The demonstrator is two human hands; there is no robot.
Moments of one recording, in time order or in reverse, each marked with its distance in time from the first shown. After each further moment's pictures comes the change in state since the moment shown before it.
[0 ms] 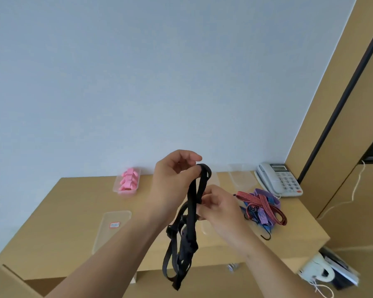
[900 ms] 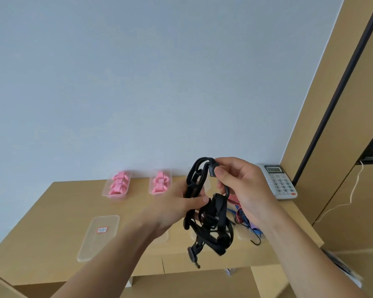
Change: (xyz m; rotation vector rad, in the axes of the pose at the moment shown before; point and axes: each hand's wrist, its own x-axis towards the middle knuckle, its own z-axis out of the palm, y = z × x) left_hand 0.010 -0.044 0.039 0.172 -0.502 -0.232; right_hand 0.027 -0.029 -0.101 0.237 0.080 -0.117
